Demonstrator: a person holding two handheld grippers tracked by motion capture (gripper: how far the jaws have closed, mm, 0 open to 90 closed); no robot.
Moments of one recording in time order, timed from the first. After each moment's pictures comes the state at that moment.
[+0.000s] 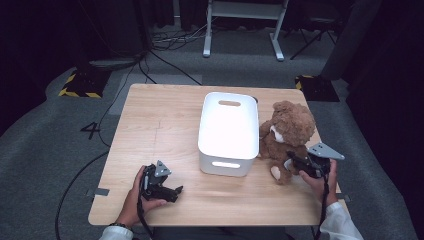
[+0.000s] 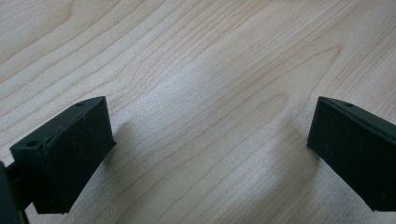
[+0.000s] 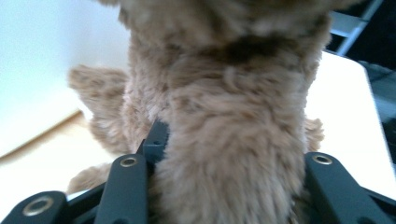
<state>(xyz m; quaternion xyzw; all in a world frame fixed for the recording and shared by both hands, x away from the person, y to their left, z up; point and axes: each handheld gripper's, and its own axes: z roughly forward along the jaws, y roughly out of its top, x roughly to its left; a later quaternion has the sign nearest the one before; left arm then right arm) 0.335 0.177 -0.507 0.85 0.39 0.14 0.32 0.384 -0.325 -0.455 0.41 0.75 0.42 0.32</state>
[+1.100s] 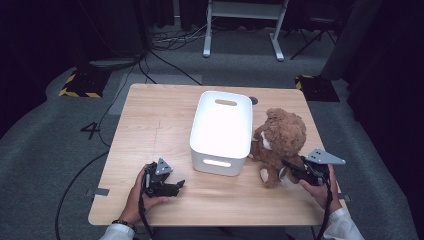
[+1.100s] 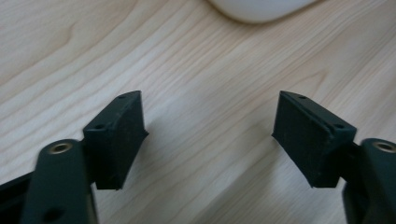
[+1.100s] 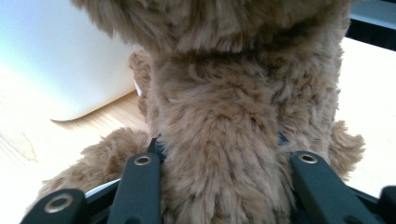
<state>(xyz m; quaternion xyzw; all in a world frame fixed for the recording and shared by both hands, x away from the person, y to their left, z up) 0.339 0.169 -0.497 0.84 0.39 0.14 0.35 0.363 -0.317 -0.451 0.37 0.78 0.44 0.26</state>
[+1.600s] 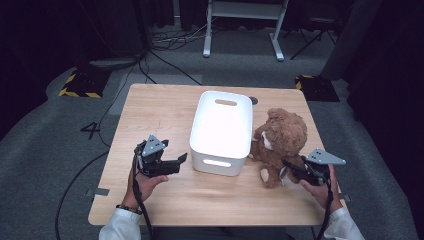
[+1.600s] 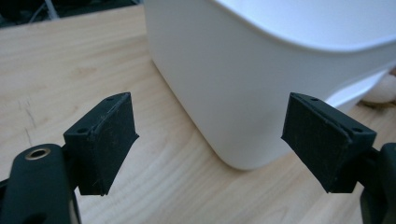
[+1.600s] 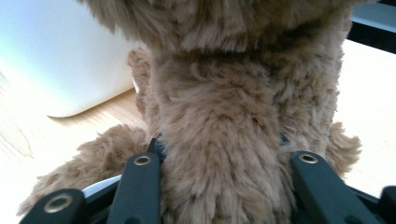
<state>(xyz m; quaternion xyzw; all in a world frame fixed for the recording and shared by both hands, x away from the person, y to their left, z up) 0.357 0.174 -0.422 0.76 0.40 0.19 0.48 0.364 -0.319 -0.452 0.36 0.78 0.44 0.26</state>
